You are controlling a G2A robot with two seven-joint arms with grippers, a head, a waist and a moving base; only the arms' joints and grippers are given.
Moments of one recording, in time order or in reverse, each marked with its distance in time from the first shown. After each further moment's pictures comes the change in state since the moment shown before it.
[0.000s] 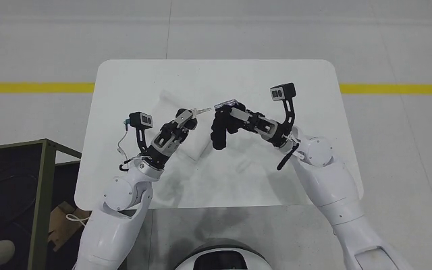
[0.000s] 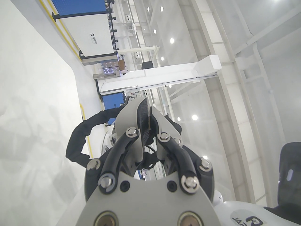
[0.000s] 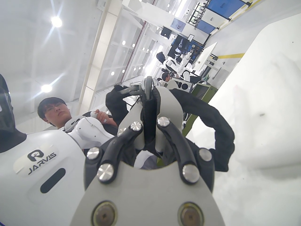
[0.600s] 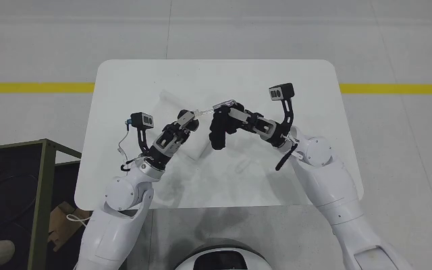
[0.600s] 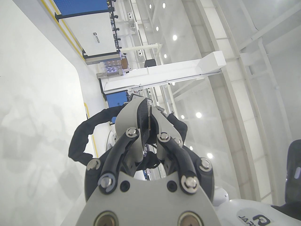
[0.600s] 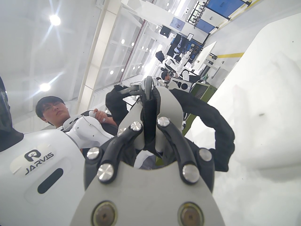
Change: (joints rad) left arm 0.001 -0.009 -0.003 0.005 0.035 -0.004 -0.007; right arm 0.003 -0.005 -0.002 0.001 -0.011 -0.001 -0.004
